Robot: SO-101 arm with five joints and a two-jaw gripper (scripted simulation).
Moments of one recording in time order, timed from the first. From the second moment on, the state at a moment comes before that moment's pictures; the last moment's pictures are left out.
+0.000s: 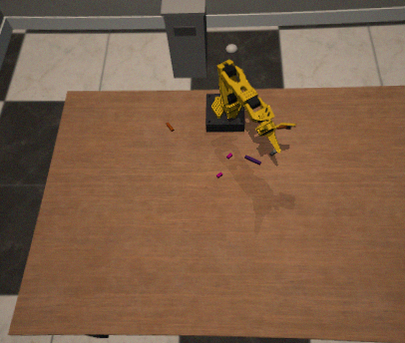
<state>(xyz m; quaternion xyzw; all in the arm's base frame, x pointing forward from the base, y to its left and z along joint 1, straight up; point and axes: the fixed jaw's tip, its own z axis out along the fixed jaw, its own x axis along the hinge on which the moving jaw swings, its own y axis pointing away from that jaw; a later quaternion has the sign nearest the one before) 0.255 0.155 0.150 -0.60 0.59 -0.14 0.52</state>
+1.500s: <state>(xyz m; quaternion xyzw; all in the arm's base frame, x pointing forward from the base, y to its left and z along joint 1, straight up) 0.229 0.138 0.126 -0.69 0.57 -0.15 0.42</state>
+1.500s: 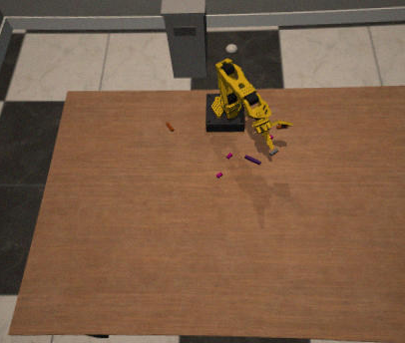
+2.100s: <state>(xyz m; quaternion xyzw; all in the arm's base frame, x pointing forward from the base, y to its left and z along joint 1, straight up) 0.219 0.132 0.119 -0.72 0.56 -0.15 0.38</state>
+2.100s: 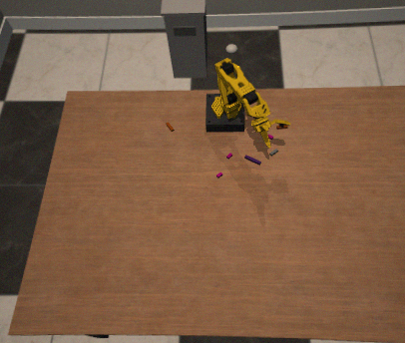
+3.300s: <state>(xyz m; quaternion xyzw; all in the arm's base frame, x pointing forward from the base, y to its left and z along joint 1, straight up) 0.202 0.121 0.109 -0.76 0.54 -0.14 0.32</state>
